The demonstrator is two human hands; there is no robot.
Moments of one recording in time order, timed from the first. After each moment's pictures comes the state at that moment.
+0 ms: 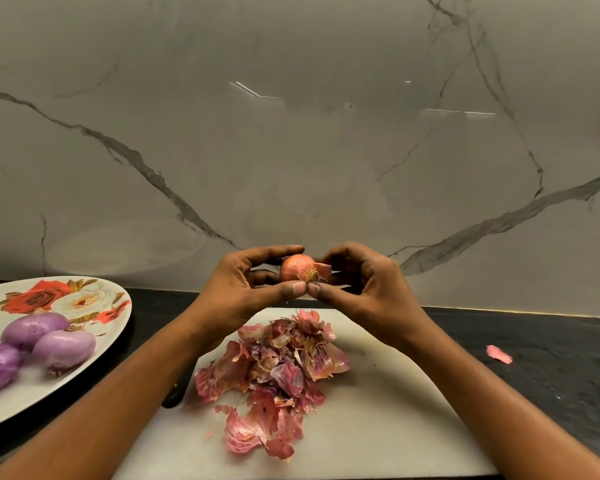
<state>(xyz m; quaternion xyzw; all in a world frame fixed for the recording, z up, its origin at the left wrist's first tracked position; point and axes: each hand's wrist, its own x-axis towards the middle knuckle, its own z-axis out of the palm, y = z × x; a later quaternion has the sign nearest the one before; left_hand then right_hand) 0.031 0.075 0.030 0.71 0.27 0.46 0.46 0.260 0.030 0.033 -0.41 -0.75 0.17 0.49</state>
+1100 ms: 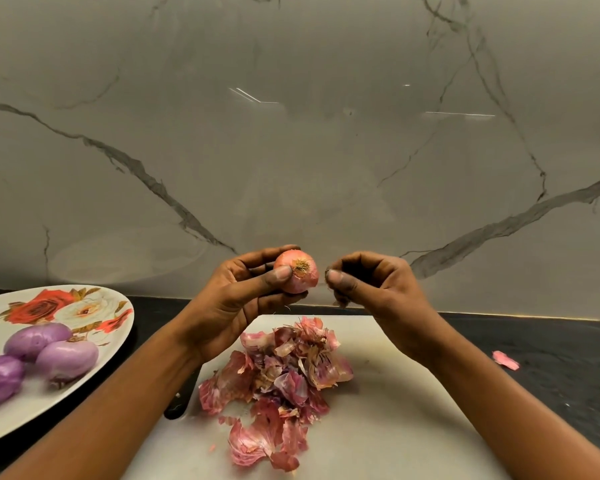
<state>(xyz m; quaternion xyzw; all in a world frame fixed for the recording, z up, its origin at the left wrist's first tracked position) 0.024 0.072 0.041 0.56 0.19 0.45 0.67 0.265 0.024 0.041 -0.35 -0.66 0.37 0.56</state>
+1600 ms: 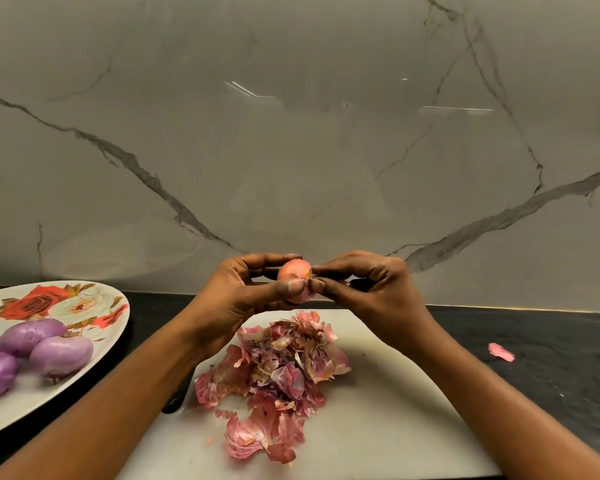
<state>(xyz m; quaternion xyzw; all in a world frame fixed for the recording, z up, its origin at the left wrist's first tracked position) 0.031 0.071 0.036 0.61 0.28 0.44 0.59 0.265 0.030 0.031 -0.40 -0.75 0.13 0.52</state>
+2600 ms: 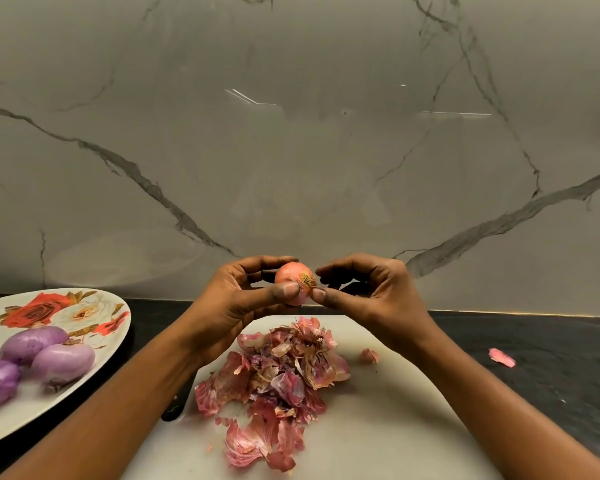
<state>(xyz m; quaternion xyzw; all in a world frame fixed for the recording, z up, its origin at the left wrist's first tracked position) 0.030 0.070 0.039 0.59 0.26 0.46 0.62 0.265 0.024 0.034 -0.40 -0.73 0.18 0.53</state>
